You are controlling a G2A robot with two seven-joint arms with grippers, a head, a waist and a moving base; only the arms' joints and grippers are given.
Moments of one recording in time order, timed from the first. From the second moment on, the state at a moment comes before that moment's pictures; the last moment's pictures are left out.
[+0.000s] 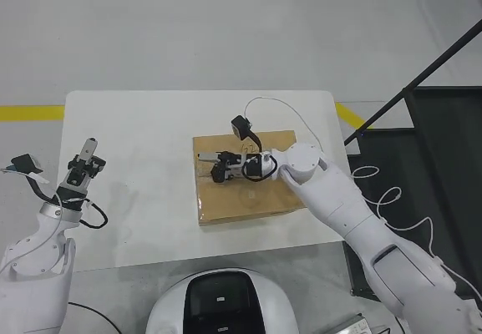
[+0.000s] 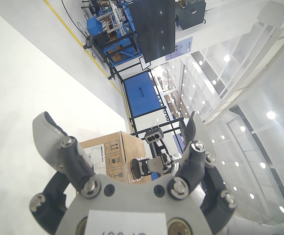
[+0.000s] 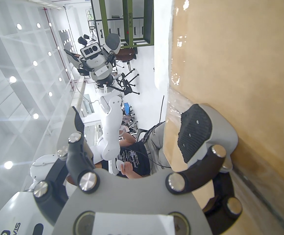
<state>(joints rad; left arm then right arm) 1.48 -1.17 -1.64 -1.61 -0.03 -0.39 -0.35 -0.79 -1.26 0.85 -1.08 0.42 -0.14 0.95</state>
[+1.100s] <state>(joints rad) 1.48 -1.17 -1.64 -1.61 -0.03 -0.39 -0.35 -1.06 -1.13 1.25 -1.22 0.35 -0.07 0.98</state>
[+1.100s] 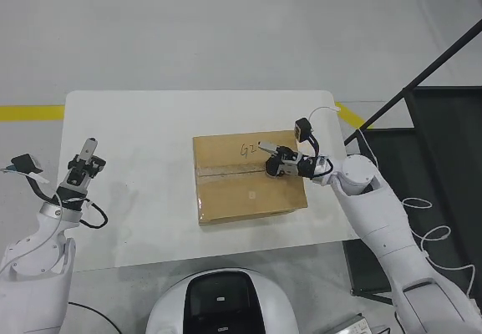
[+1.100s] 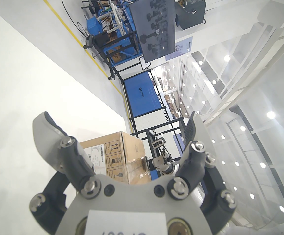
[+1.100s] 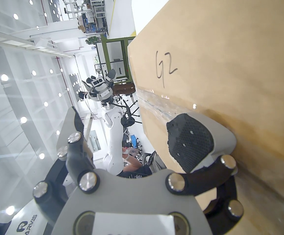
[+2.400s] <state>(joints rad) 1.48 -1.17 -1.64 -1.61 -0.03 -0.39 -0.35 -1.18 -1.06 1.63 -0.93 0.69 -0.25 1.10</state>
